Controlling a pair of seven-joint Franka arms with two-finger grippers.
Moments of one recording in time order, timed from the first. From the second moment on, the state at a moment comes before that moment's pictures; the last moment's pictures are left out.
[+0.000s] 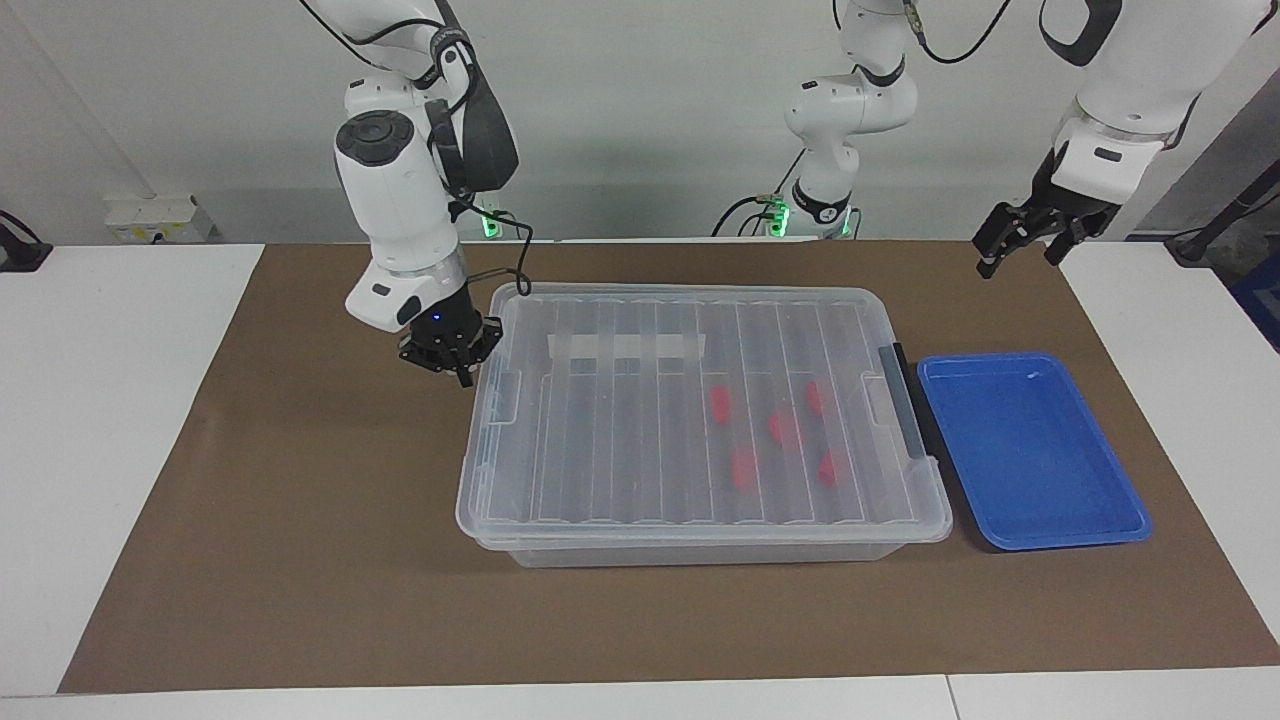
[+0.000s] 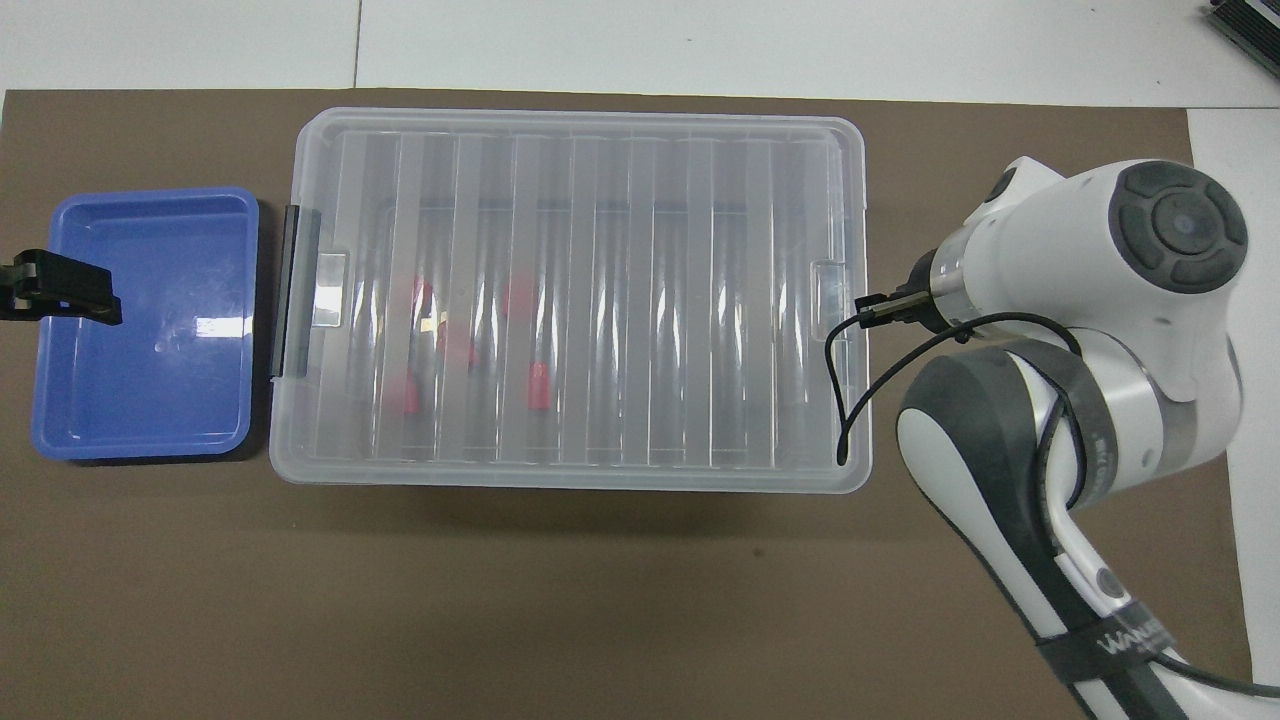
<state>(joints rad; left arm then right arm) 0.07 -0.02 -0.10 -1.57 0.03 1.56 -0.15 0.16 0.09 0.08 -1.83 0.00 2.02 0.06</state>
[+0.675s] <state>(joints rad) 0.07 -0.02 -0.10 -1.57 0.03 1.56 -0.15 -0.04 0.00 0.07 -1.81 -0.01 1.88 0.19</state>
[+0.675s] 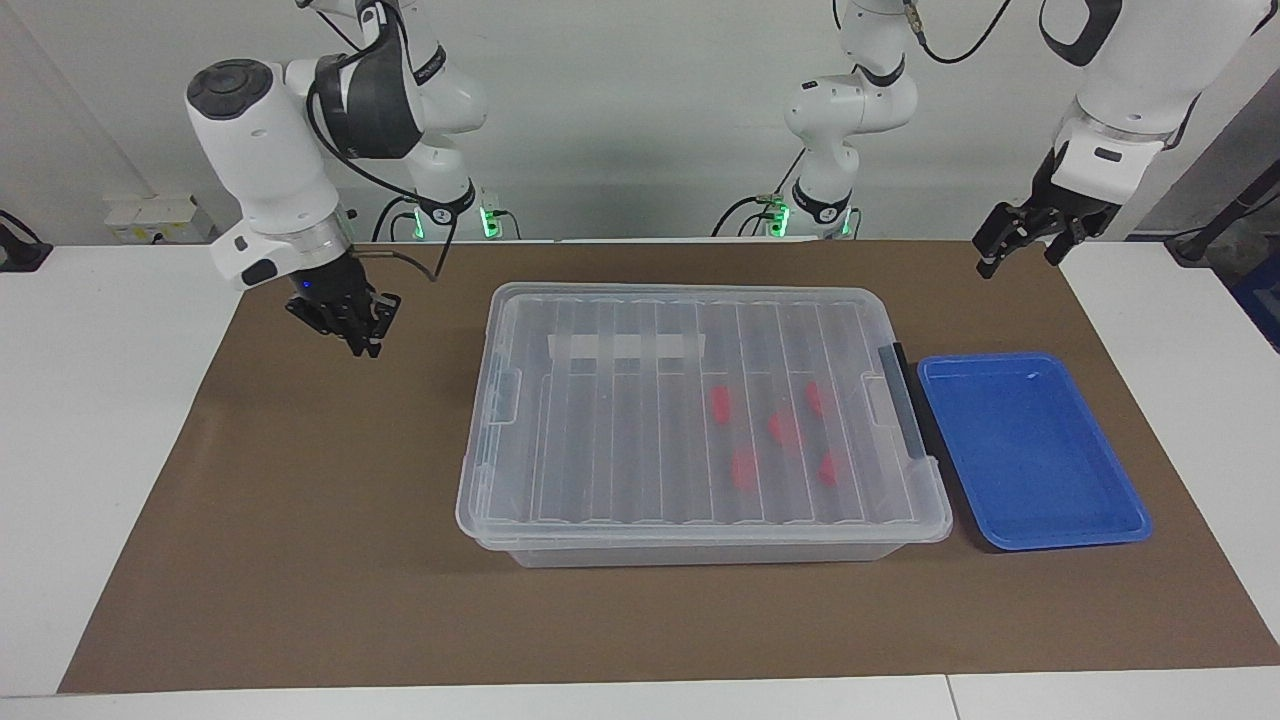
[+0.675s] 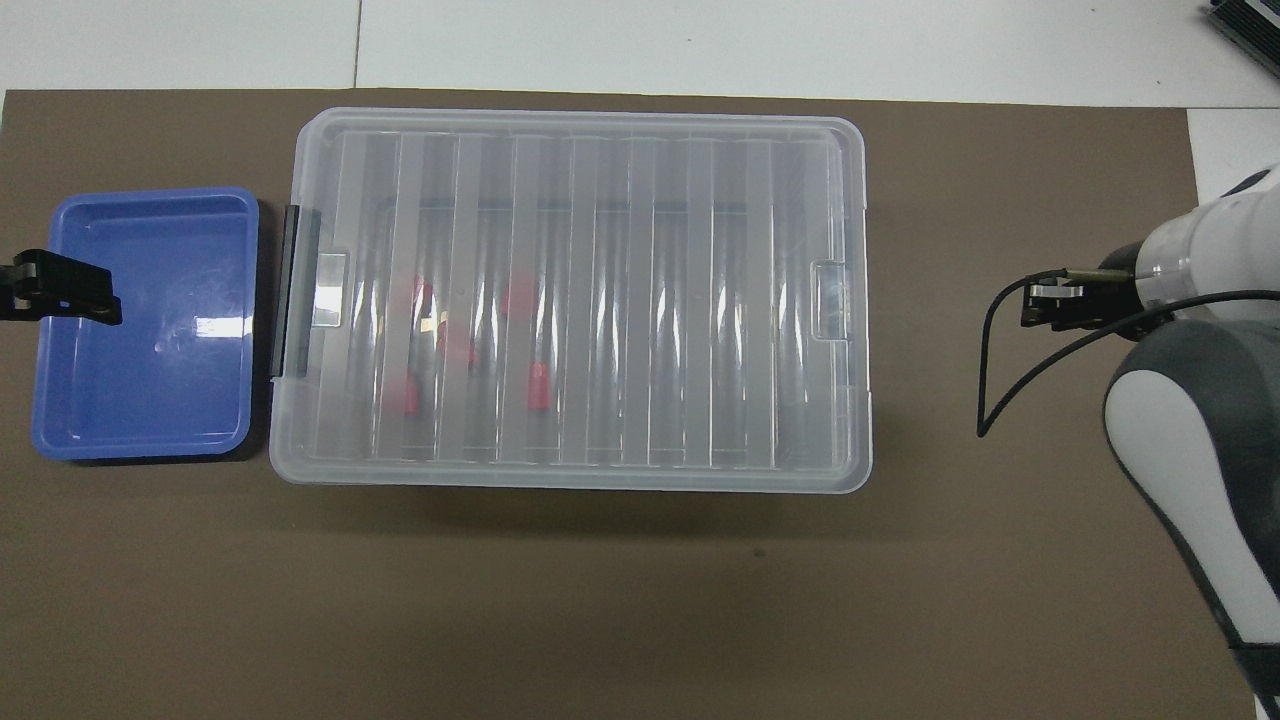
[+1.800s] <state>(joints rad) 0.07 -0.02 -0.10 -1.57 0.03 1.56 -0.15 -0.06 0.04 0.08 -1.49 -0.05 1.53 0.23</state>
